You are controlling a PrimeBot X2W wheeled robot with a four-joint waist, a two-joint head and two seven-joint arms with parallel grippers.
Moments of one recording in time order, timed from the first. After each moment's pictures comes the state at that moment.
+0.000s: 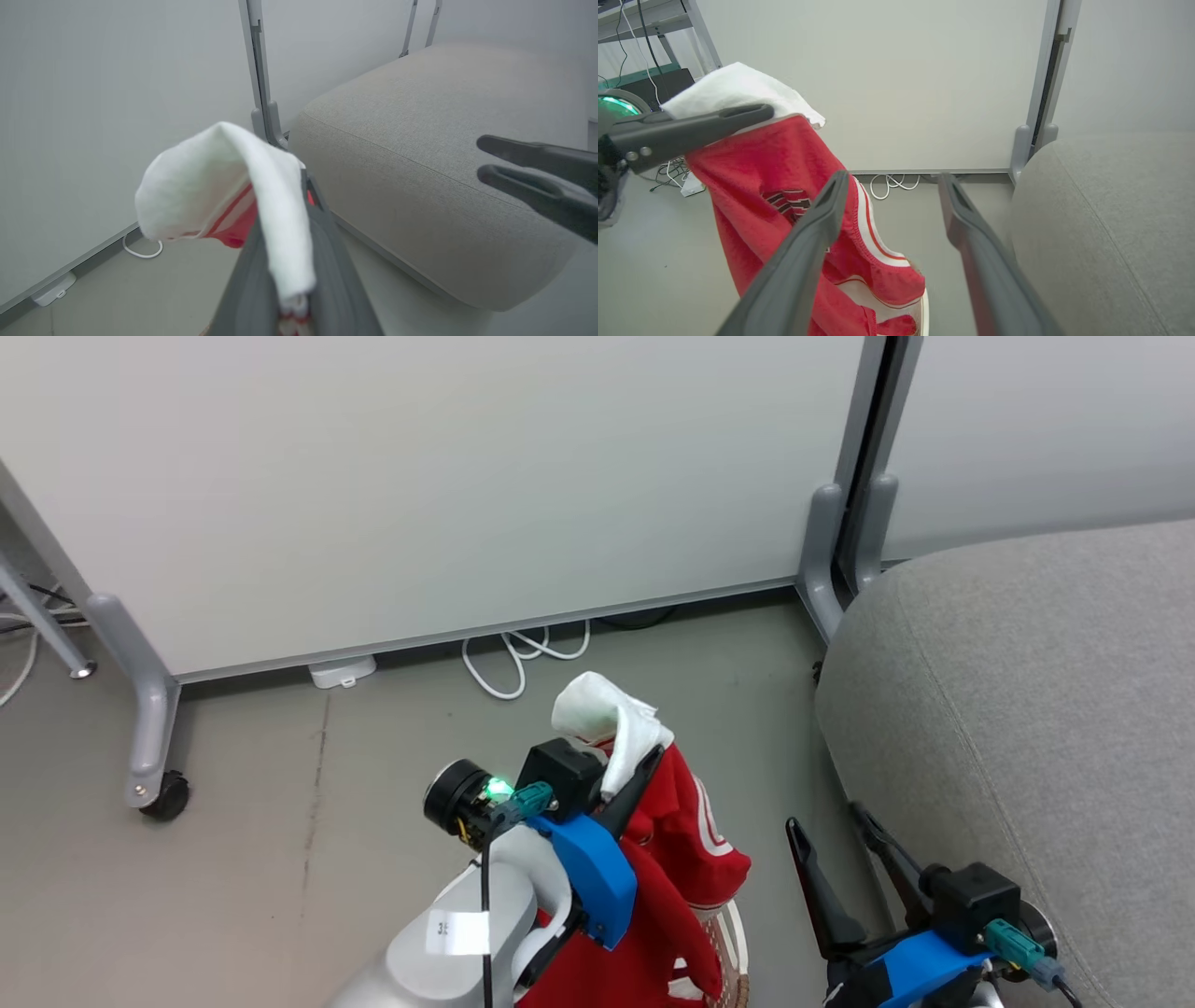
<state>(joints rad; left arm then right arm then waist) -0.60 0.05 -0.90 0.80 -0.57 -0.13 -0.23 -0.07 -0.05 0.17 0.29 0.15 0.13 -0.21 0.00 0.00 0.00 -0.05</state>
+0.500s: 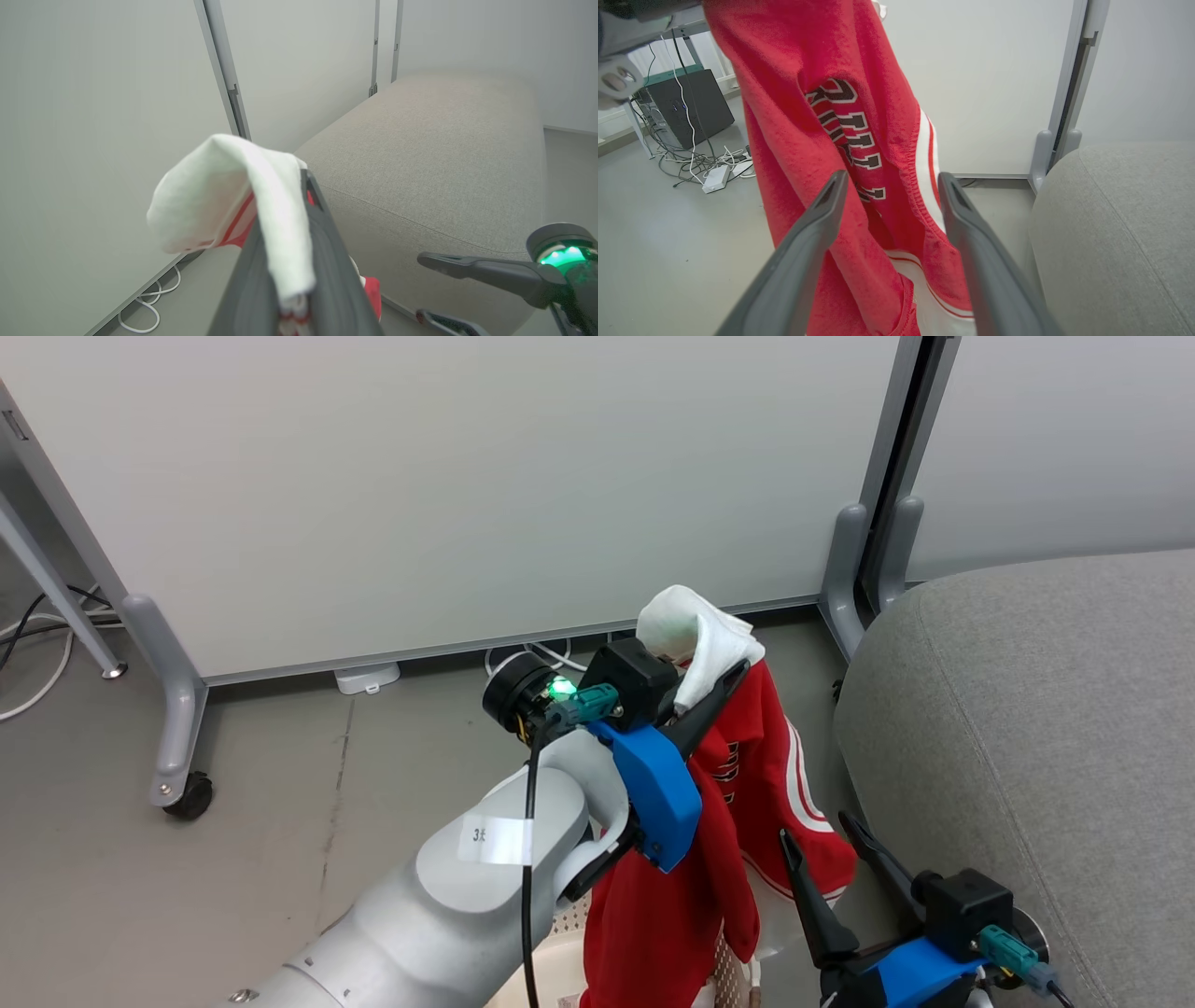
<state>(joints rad) -0.81 0.05 -1.08 0.70 -0.73 -0.12 -0.17 -0.06 -0.05 0.19 0.26 0.17 0.13 -0.19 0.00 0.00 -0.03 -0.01</state>
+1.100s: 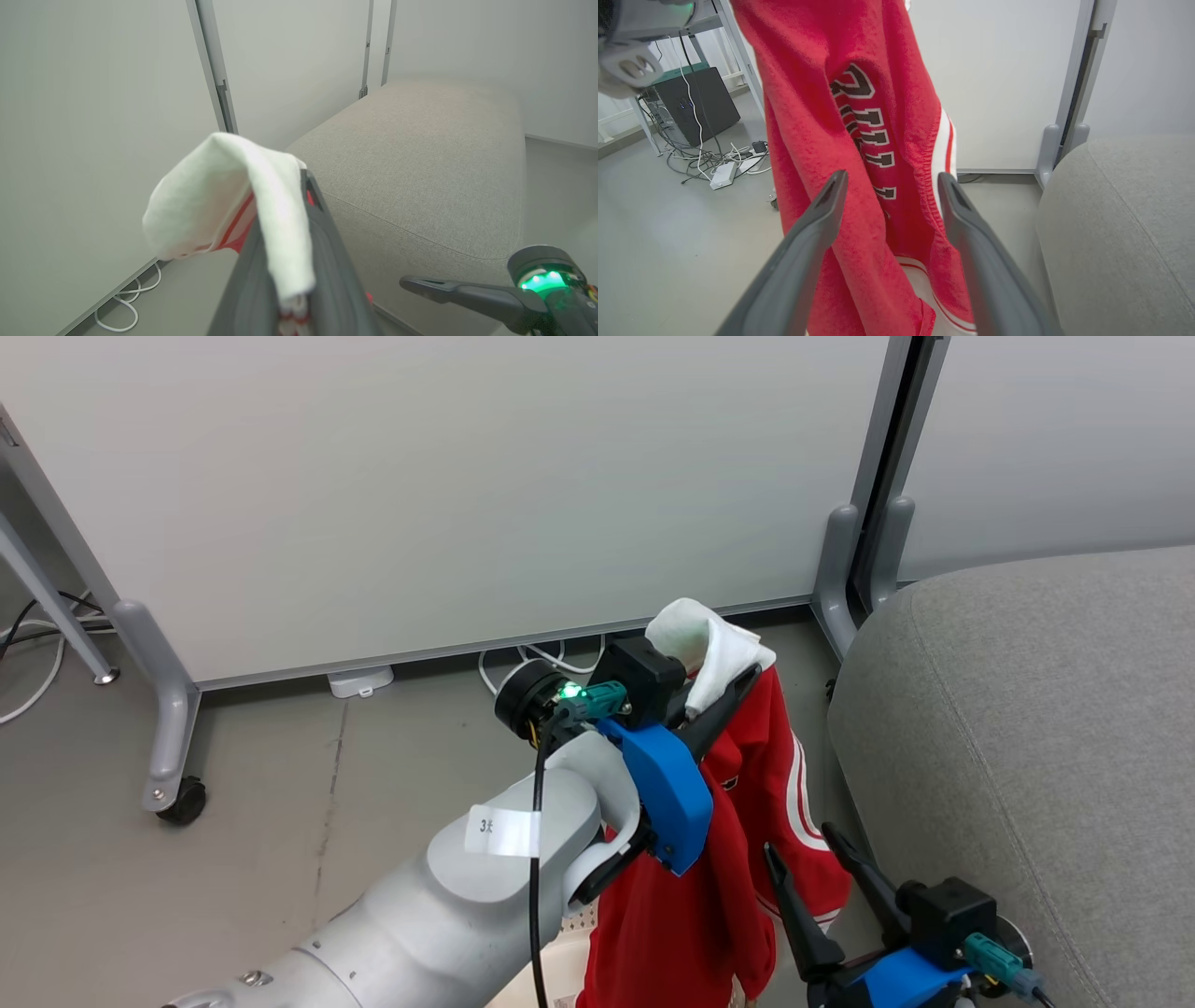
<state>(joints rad) -0.87 0.05 -1.21 0.71 -0.92 -0.09 -0.19 -0.05 -0.05 0.22 0.26 0.18 0.13 -0.18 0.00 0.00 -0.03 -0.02</state>
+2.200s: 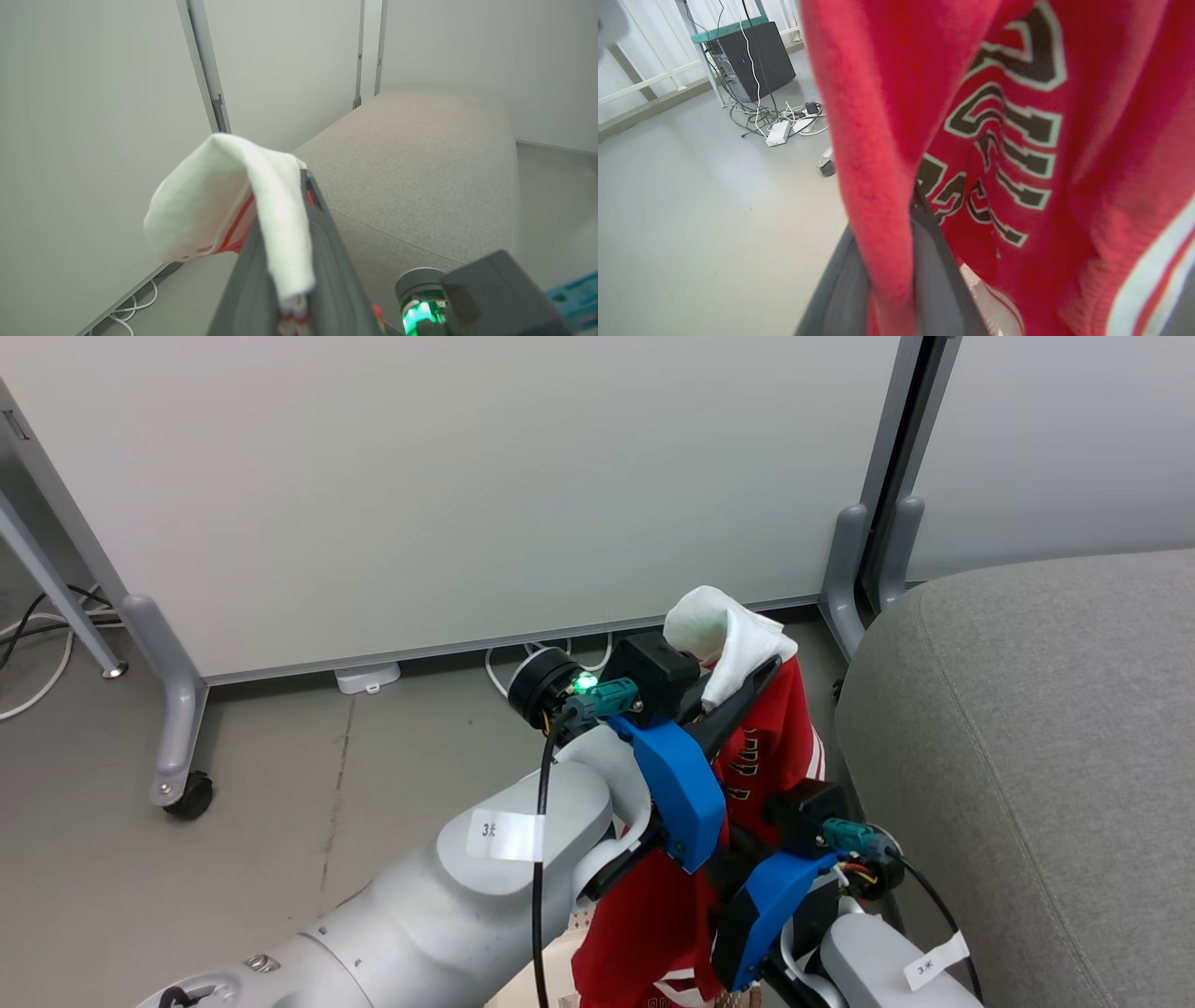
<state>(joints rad) -0.91 0.05 -1.28 0.69 -0.97 -0.09 -0.24 -0.43 -0.05 0.54 0.66 0.40 0.13 -0.15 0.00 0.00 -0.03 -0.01</state>
